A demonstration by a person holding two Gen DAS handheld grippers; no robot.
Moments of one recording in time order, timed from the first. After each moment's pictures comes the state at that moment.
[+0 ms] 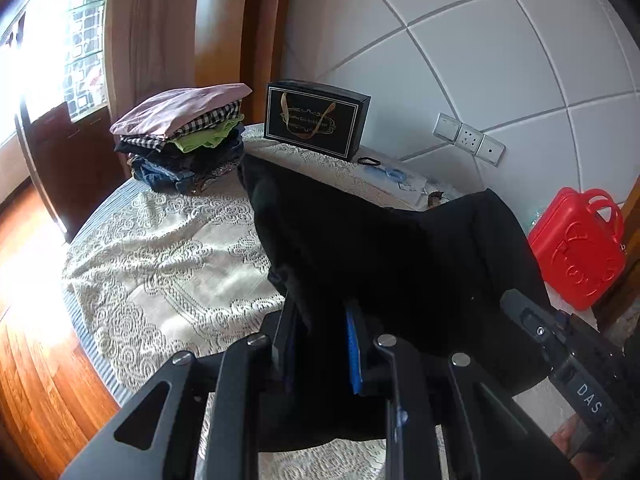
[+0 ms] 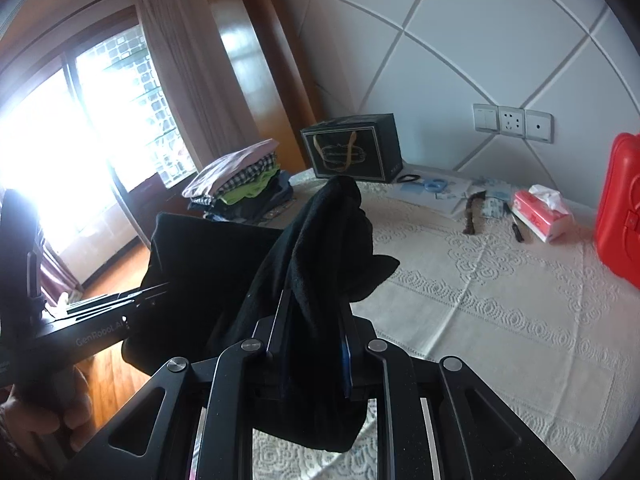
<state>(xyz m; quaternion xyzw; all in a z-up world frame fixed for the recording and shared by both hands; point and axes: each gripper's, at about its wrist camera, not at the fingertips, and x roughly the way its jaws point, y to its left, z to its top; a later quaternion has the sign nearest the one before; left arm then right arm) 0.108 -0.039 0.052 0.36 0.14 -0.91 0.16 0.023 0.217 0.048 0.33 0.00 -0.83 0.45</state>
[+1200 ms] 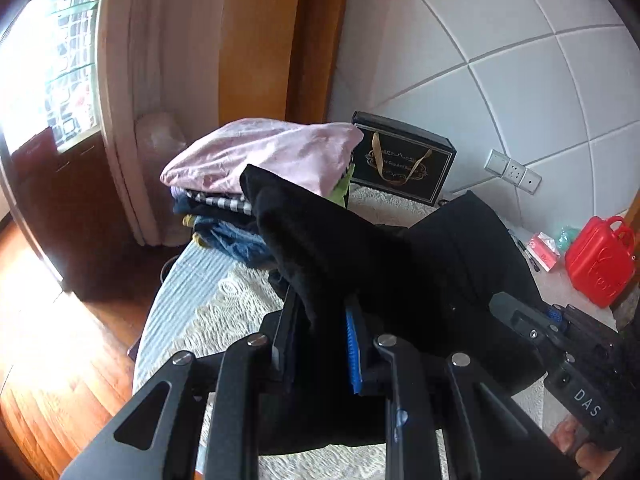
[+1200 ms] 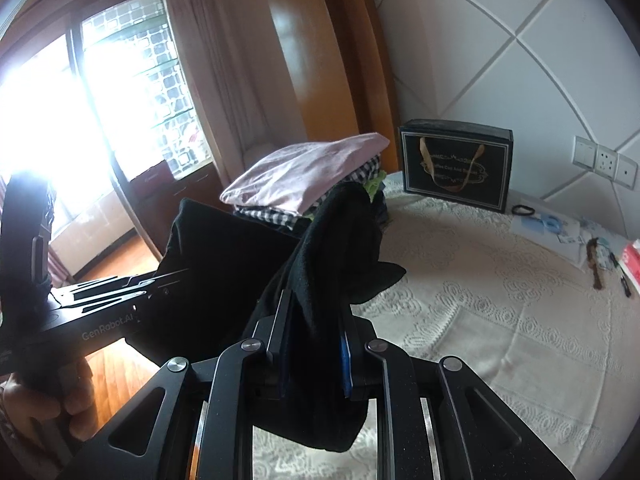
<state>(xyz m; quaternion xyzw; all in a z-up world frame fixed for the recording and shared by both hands) 0.127 -0.365 0.070 0.34 0.12 -0.93 0.12 0.091 -0.117 0.045 0.31 0.03 -0.84 0.44</state>
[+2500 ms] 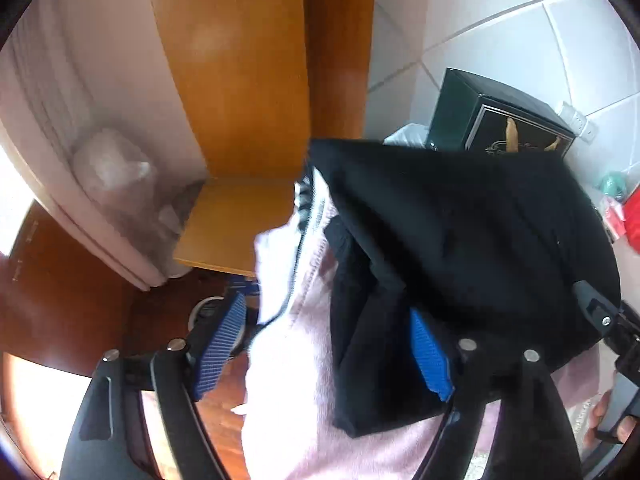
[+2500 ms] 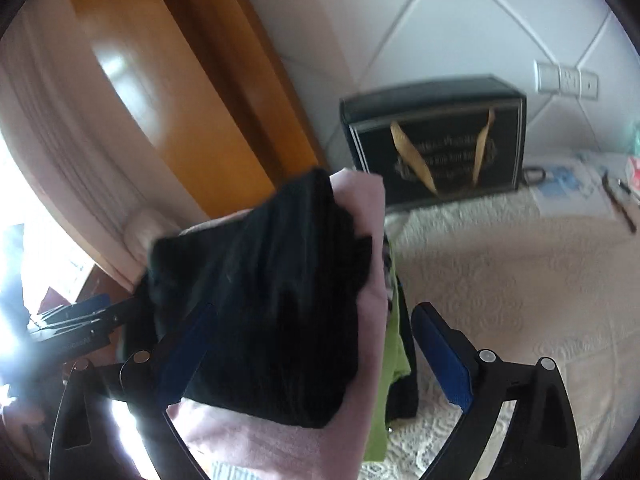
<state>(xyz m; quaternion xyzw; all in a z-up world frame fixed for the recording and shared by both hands) -0.178 -0.641 0.011 0.48 0.03 -0.88 0.05 -0.121 -0.364 -0.012 0.42 -0.10 -0.88 0.21</state>
